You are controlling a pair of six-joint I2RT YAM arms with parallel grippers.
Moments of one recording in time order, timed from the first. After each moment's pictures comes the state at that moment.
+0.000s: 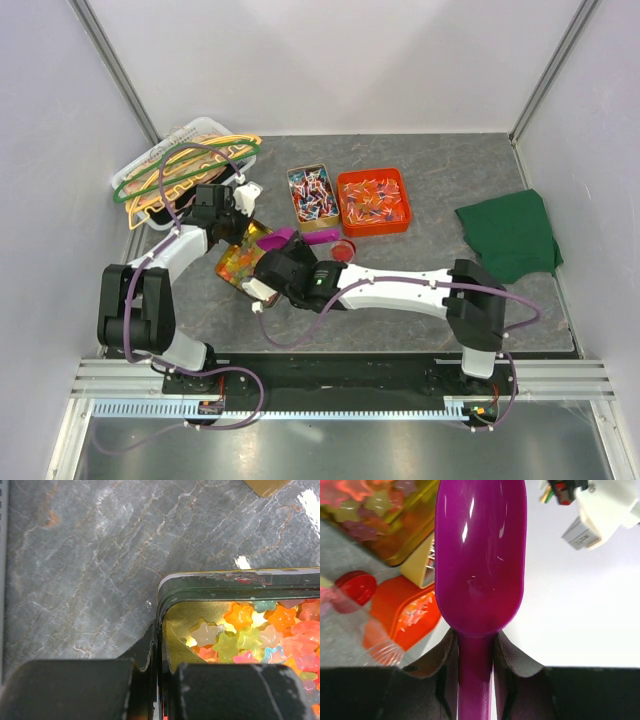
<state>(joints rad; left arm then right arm) -0.10 1.50 0.88 -0.23 0.27 0.42 1.25 1.83 1.42 -0.37 0.74 -1.27</state>
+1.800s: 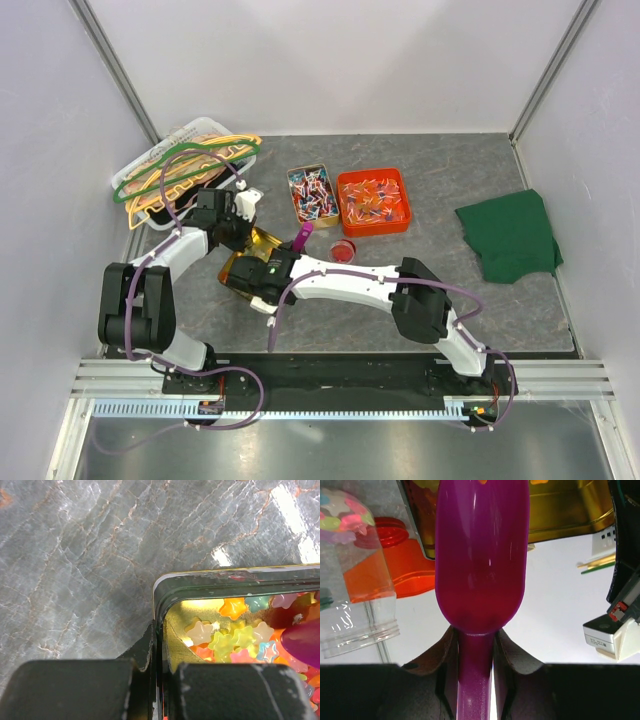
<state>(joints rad) -0.10 1.51 0.86 -0.26 0.33 0.38 1.27 2.19 1.92 -1.06 0.76 -1.46</state>
